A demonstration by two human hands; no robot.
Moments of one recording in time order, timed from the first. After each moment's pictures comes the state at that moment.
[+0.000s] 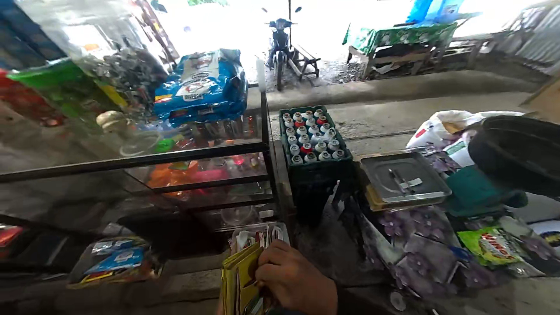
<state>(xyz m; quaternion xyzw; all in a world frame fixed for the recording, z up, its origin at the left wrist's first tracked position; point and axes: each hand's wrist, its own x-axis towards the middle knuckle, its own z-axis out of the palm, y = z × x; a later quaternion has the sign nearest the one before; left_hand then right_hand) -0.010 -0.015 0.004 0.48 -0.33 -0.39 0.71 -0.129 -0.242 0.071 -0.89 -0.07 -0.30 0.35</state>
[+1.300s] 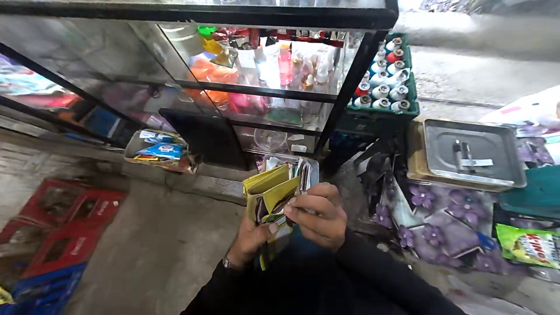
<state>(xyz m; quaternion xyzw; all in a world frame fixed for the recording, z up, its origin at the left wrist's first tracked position) -0.040 -0.039 0.038 0.40 -0.28 -0.35 0.80 -0.133 -0.215 0.040 -0.80 -0.08 -0.49 0.33</state>
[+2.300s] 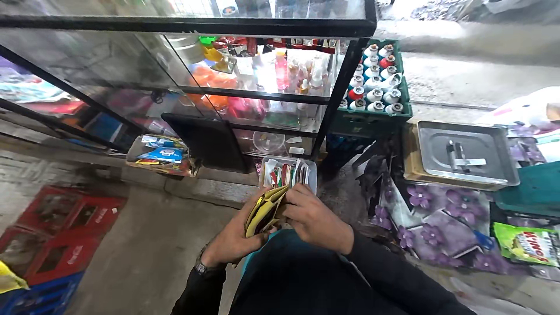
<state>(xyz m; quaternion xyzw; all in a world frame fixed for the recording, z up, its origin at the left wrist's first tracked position) 0.004 -0.014 0.048 0.54 -0.42 -0.44 0.59 -0.133 -0.224 0.051 -0.91 -0.11 -0.17 0.35</state>
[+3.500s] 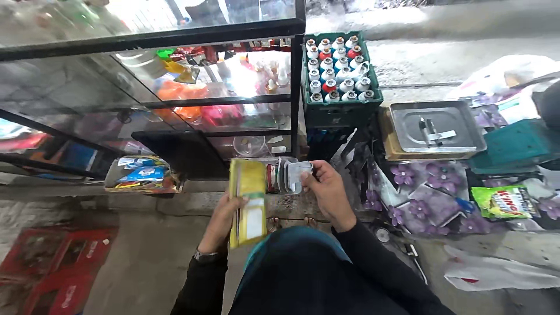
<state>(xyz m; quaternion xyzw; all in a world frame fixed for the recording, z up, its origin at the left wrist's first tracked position) 0.019 -0.049 0.055 0.61 -0.18 -0.41 0.65 -0.154 -0.260 0.027 -0.58 0.28 -0.31 0.70</state>
